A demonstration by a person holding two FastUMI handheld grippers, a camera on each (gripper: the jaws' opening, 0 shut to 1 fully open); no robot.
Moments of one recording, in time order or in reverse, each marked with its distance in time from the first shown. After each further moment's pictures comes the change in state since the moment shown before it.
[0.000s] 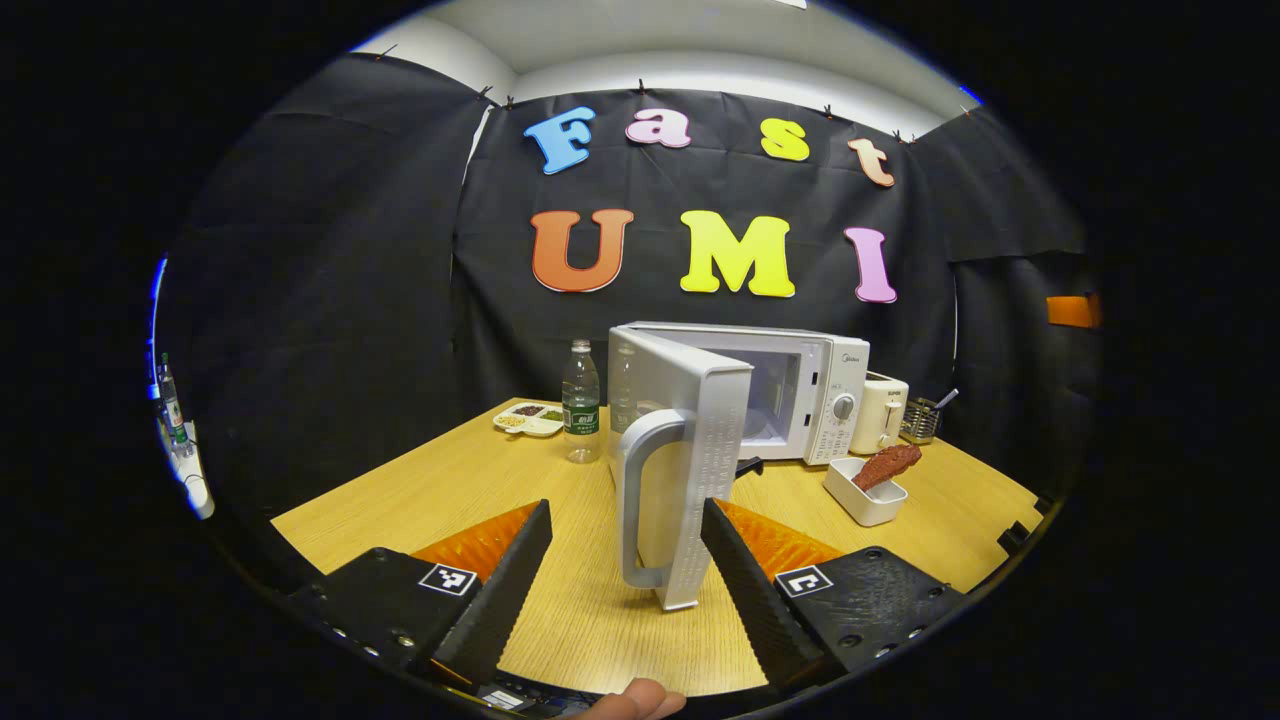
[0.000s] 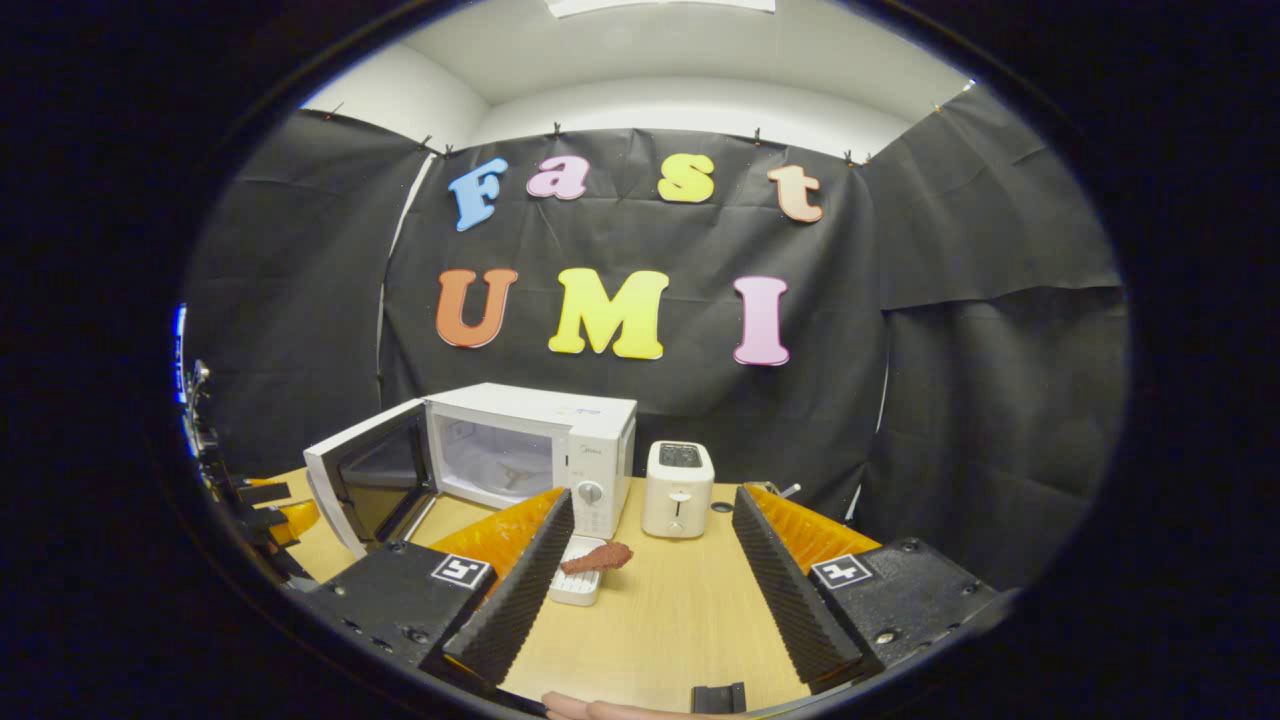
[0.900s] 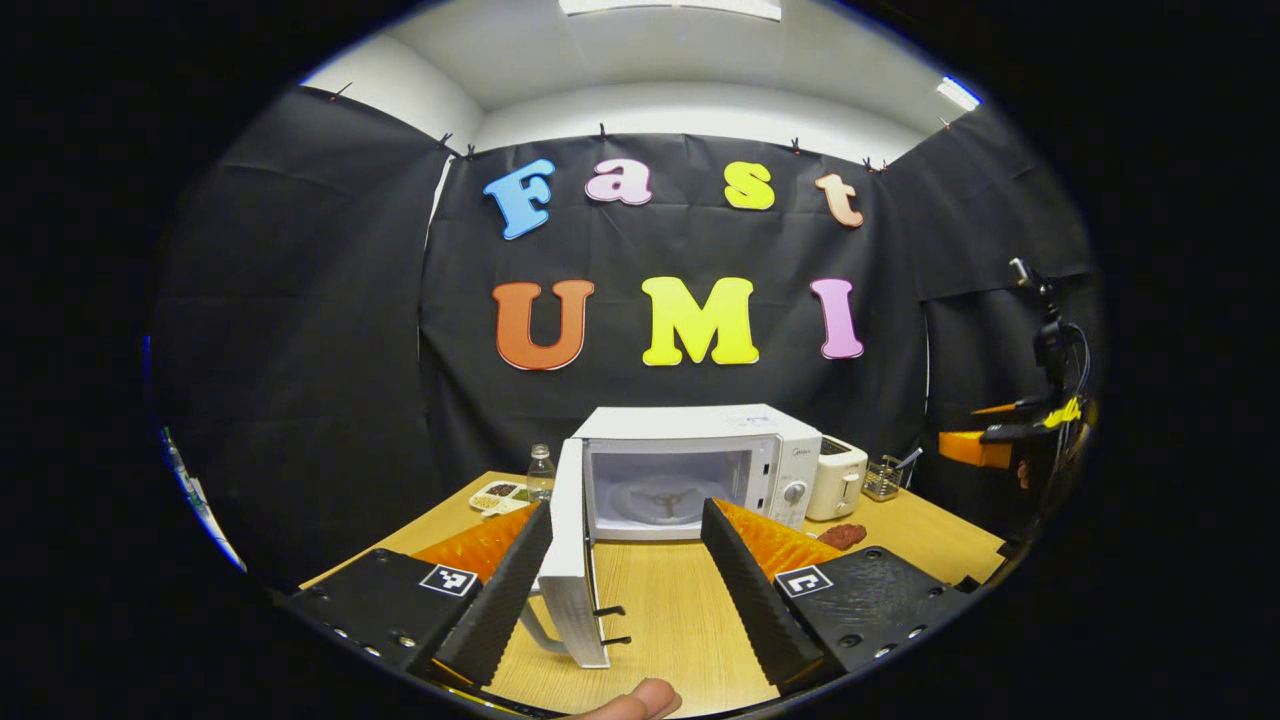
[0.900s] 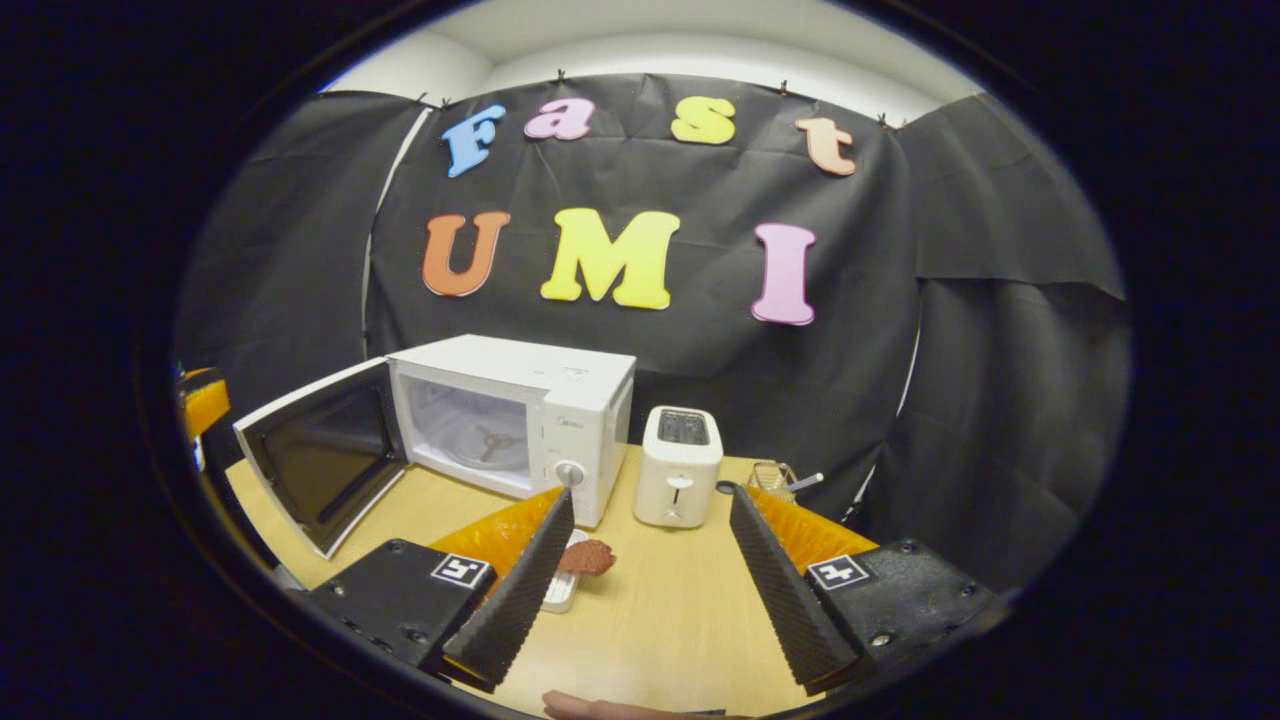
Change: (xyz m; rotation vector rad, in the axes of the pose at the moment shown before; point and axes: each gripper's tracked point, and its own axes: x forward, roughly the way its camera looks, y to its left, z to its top) left arm 0.003 -0.060 0.140 0.041 -0.132 -0.069; right arm 0.118 -0.016 -0.028 -0.033 0.198 0.037
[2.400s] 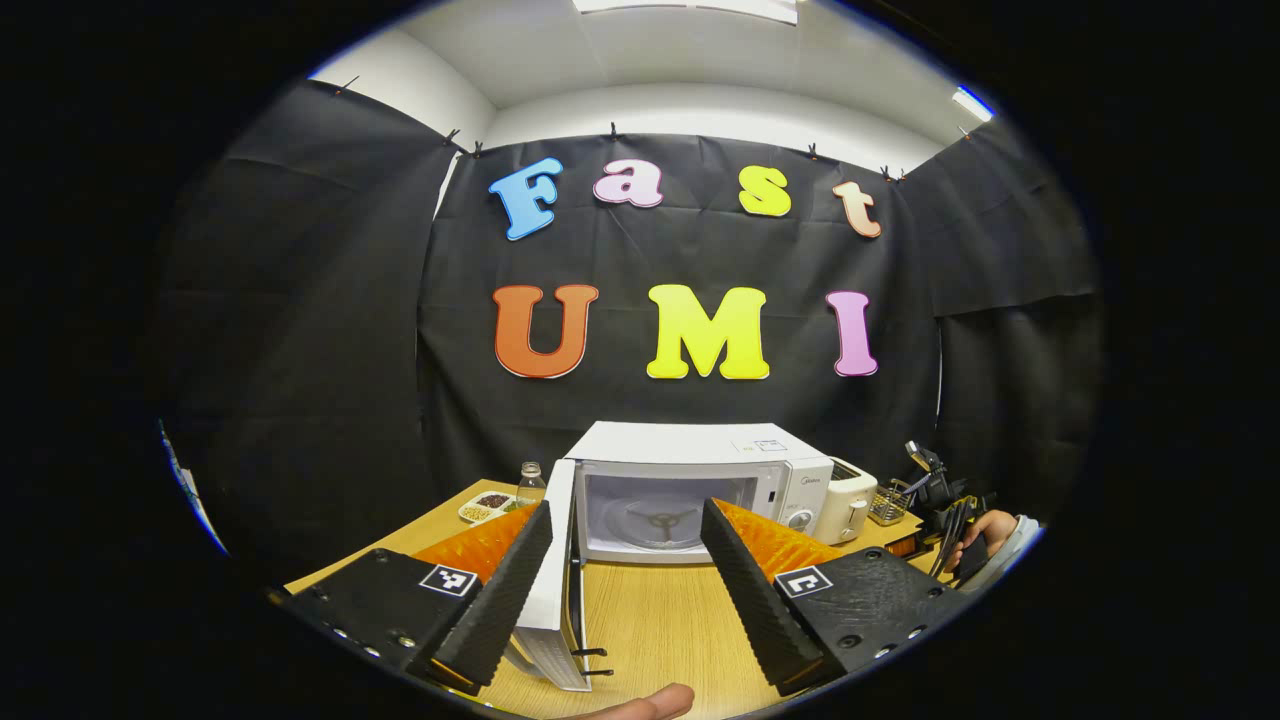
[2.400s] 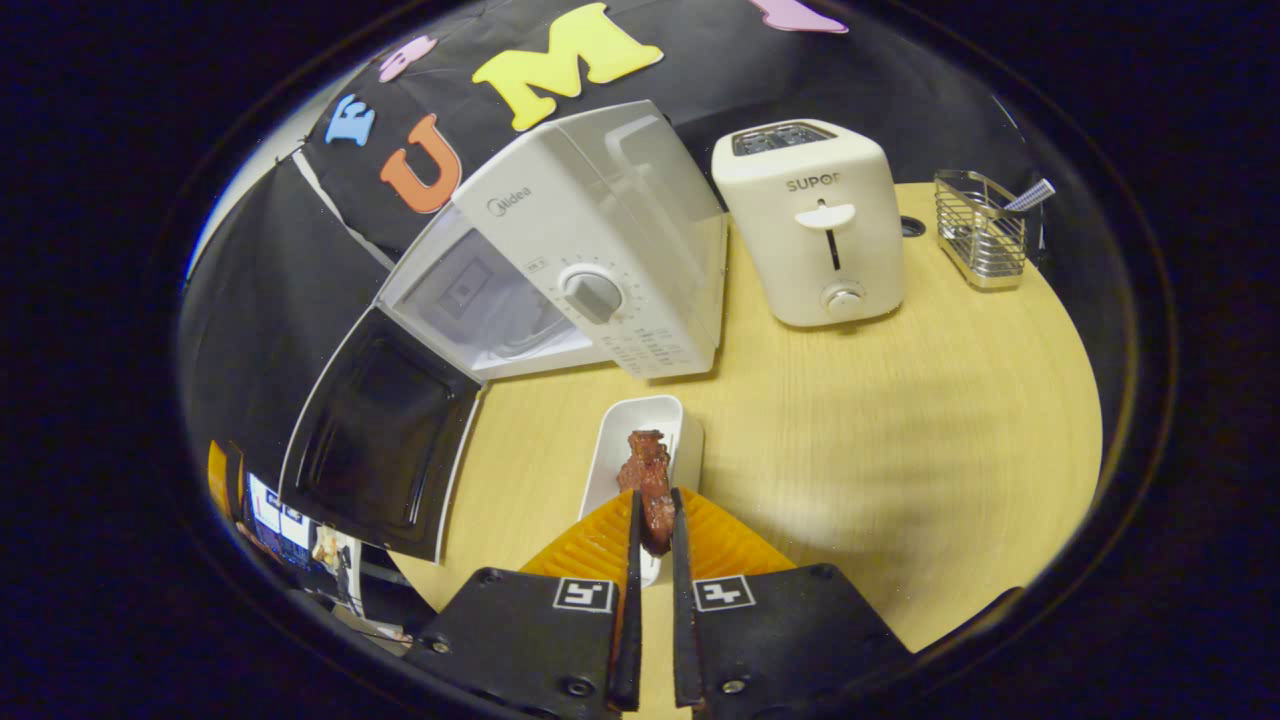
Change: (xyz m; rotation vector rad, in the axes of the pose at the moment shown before) left arm 0.036 0.002 0.010 -0.026 0.000 0.016; right arm 0.139 0.084 -0.148 0.448 0.605 0.480
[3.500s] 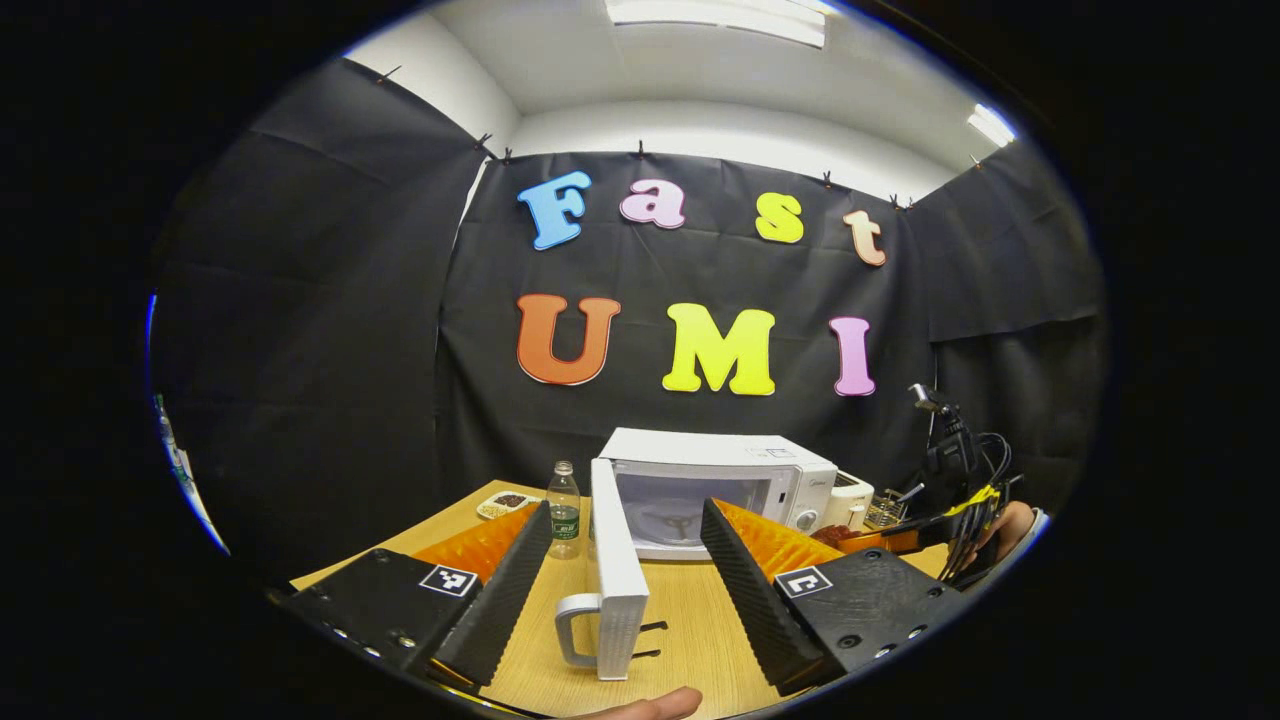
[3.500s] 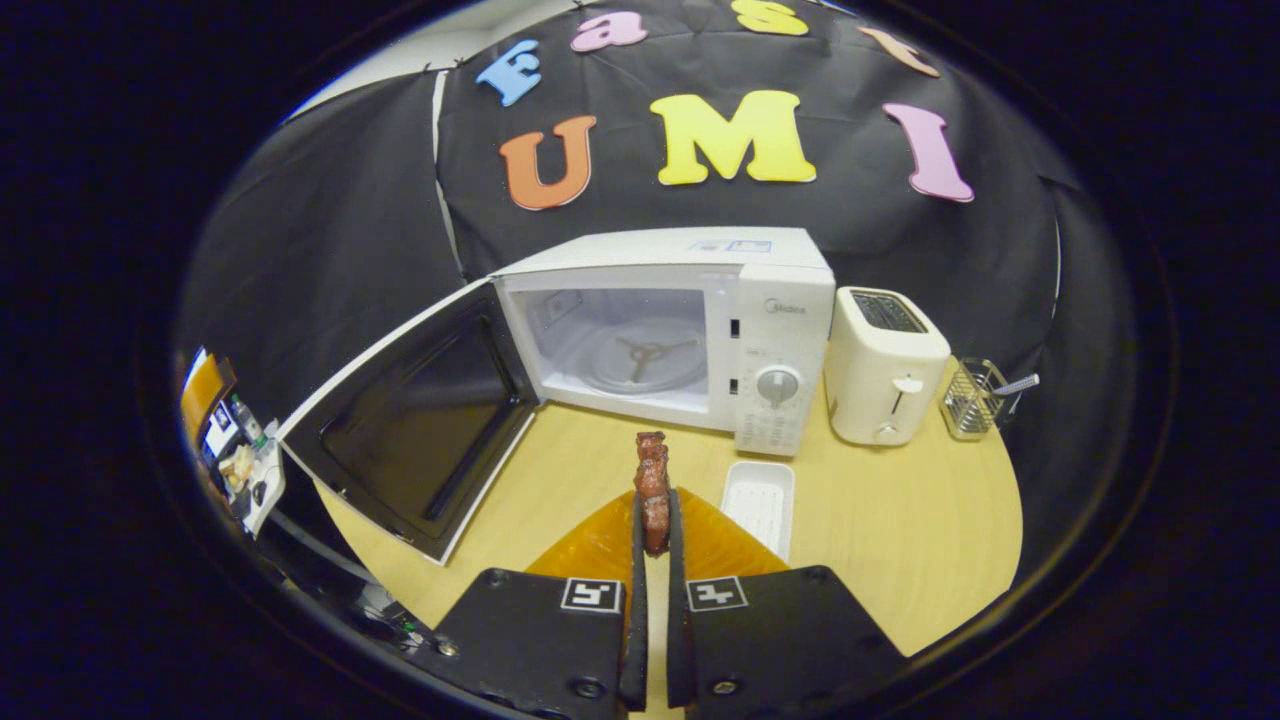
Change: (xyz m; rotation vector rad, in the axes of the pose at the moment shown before) left arm -0.048 0.061 -0.003 -0.065 -0.058 -0.007; right arm -0.032 0.156 -0.010 -0.385 -0.265 -0.182
